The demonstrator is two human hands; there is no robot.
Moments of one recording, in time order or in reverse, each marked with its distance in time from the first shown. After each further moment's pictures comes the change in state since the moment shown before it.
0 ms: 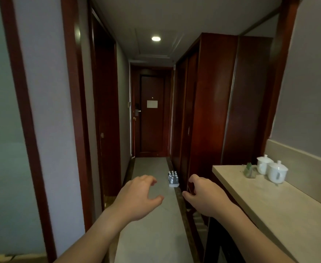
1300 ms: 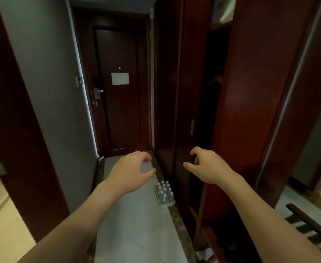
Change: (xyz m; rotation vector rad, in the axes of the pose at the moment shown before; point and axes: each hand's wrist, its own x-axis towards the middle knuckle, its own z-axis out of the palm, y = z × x) left_hand 0.977 -0.395 0.218 -0.071 -0.063 0.150; right_hand 0.998 0.172 0.210 0.087 0.019 0.156
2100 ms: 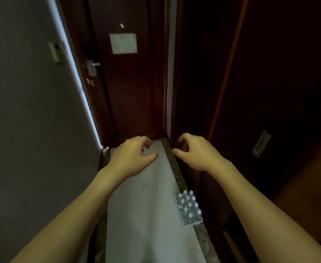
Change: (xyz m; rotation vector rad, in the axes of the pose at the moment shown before) left_hand 0.508 -0.349 0.078 -0.083 -0.018 -0.102; right_hand 0.605 -0.043 0.193 0.103 -0.102 -0.052
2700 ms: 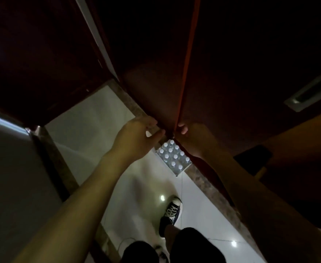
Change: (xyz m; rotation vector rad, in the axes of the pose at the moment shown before) left_hand 0.318 -0.100 0.308 -0.147 -0.471 0.217; right_hand 0.229 0.270 0.200 0.291 -0.029 0.685
